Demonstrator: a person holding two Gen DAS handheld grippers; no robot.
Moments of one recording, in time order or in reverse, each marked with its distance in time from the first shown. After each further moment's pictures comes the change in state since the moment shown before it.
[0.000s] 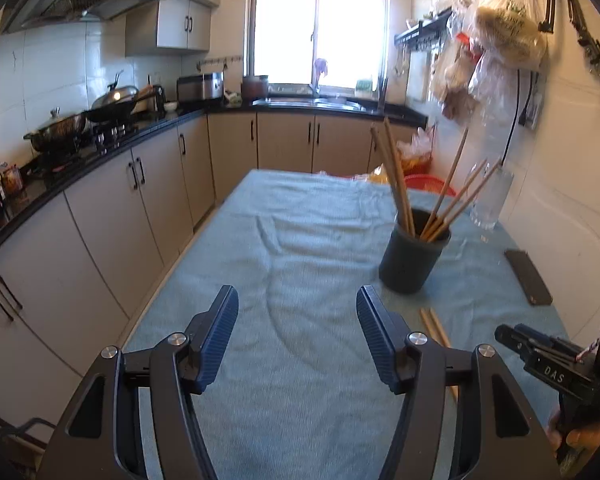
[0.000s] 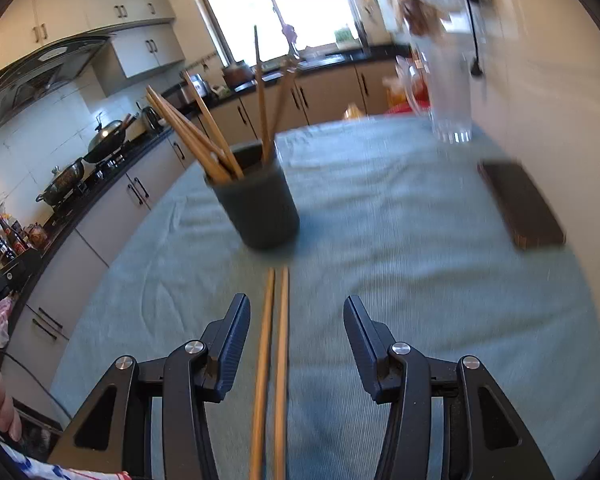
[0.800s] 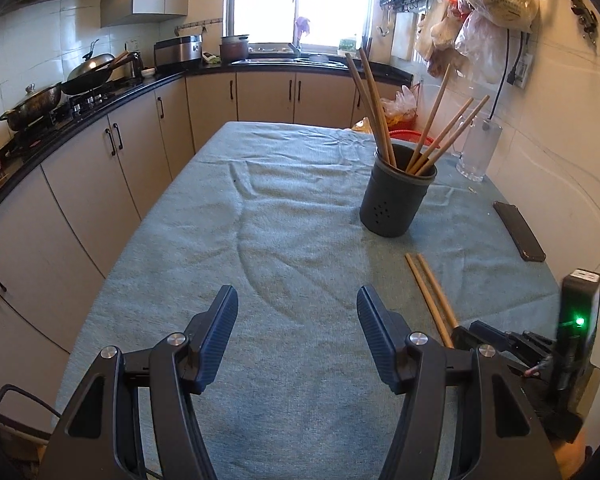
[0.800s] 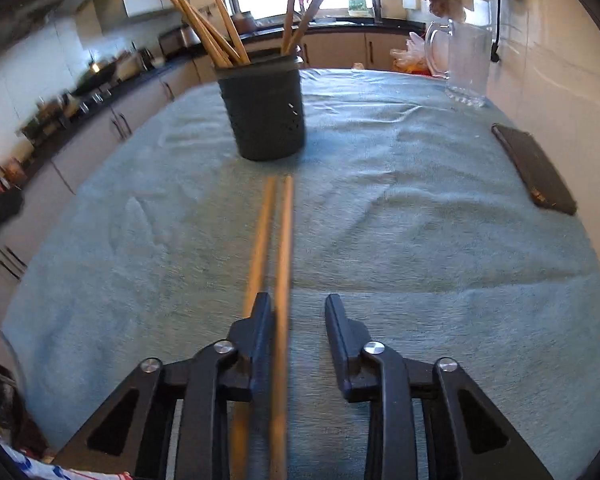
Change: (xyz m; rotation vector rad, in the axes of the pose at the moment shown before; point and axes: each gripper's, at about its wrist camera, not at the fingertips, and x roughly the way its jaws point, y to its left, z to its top) left arm 0.023 -0.016 -0.030 0.032 0.137 -0.063; right arm 0.043 0.029 -0.045 -0.159 0.144 -0.157
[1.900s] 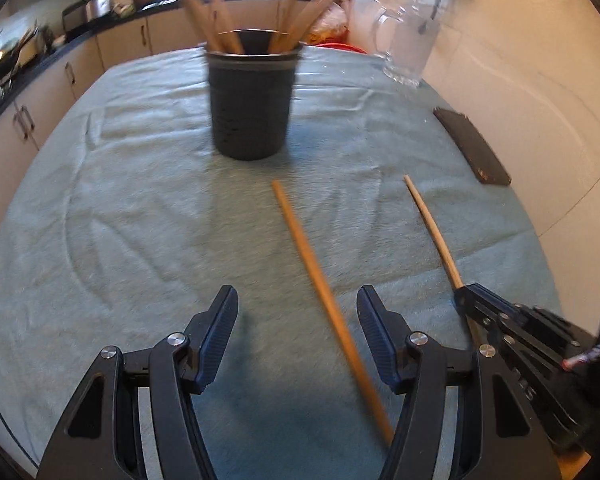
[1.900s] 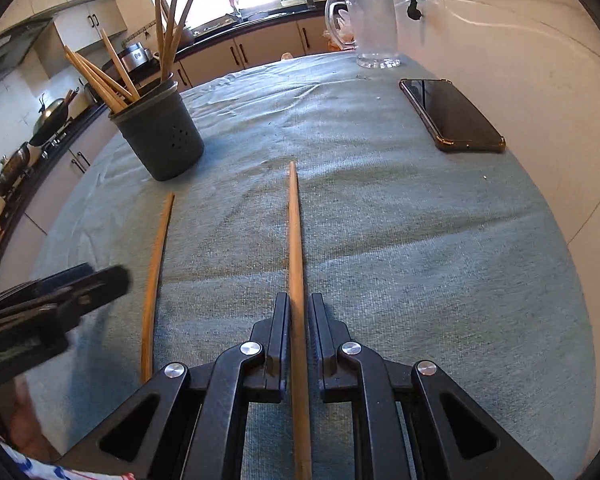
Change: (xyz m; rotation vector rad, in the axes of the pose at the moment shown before) left arm 0.094 -0.129 -0.013 0.171 0.271 -0.166; right arm -0.027 -0.085 -0.011 0.227 0.019 -0.007
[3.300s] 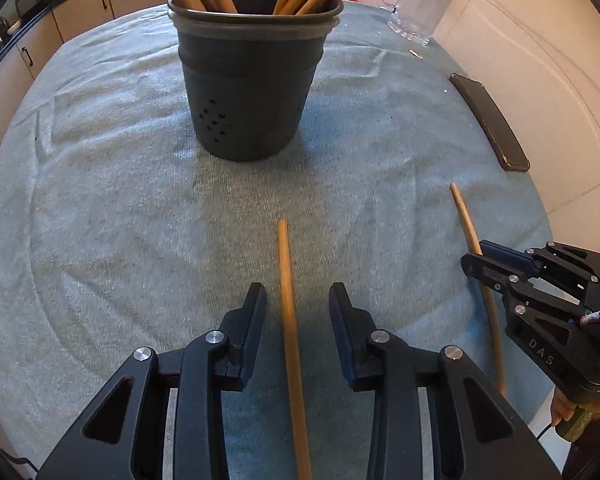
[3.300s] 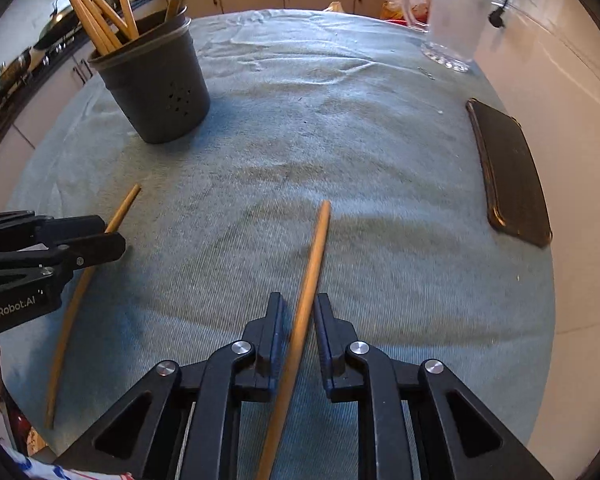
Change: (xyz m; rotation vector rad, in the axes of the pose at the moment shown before) left arm 0.047 0.037 0.051 0.026 0.230 -0.100; right arm 0.050 0.028 0.065 -0.273 0.265 -0.074
